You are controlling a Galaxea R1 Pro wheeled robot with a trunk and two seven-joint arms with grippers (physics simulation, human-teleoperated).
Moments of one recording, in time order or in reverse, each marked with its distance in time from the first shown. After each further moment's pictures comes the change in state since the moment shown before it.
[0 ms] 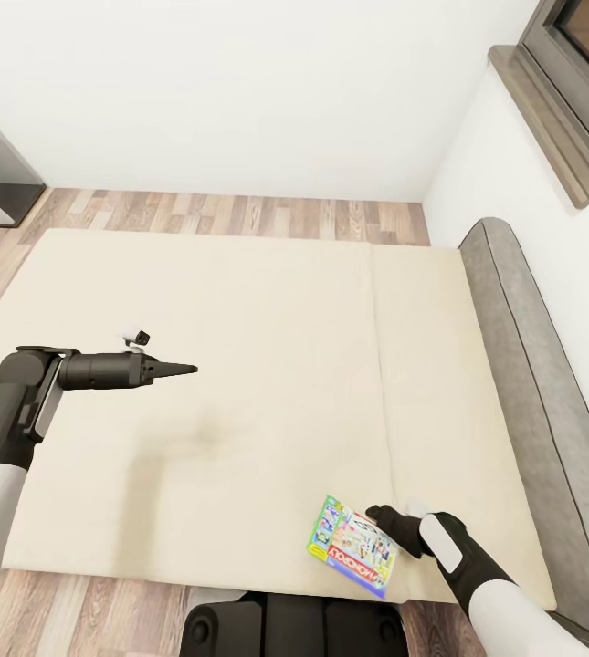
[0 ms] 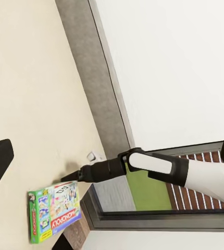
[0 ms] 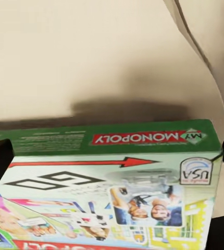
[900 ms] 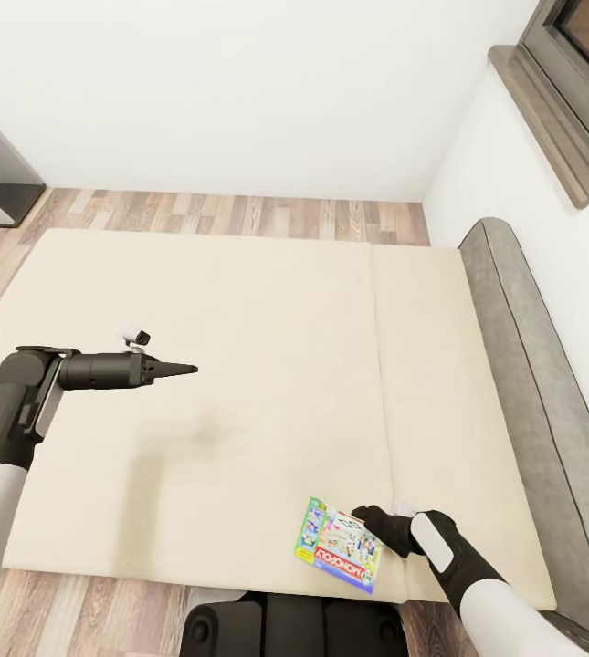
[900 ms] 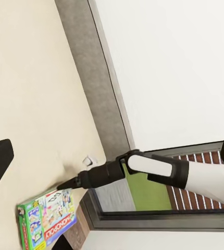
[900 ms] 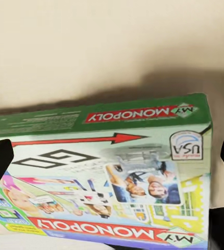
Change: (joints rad) left arm 0.000 -0.001 0.000 0.000 0.000 0.000 0.000; right arm -0.001 0.025 0.025 -0.010 -0.007 0.053 0.040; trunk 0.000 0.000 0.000
